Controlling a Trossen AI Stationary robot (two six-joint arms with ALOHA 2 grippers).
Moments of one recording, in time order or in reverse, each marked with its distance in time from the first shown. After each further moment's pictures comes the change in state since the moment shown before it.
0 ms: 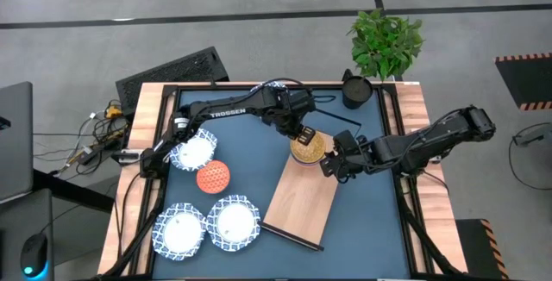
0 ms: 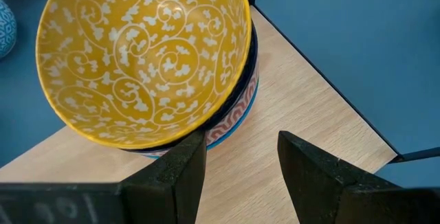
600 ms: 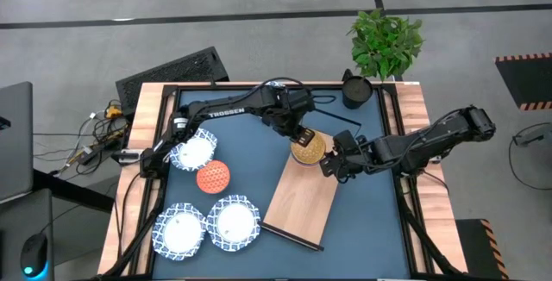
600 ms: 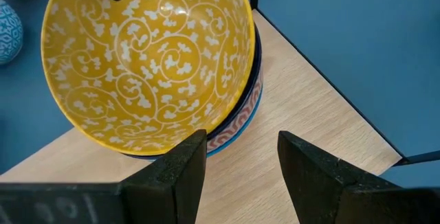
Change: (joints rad) left arm 0.000 -0.004 0.021 -0.036 0.046 0.007; right arm 0.000 0.000 0.000 0.014 0.008 0.001
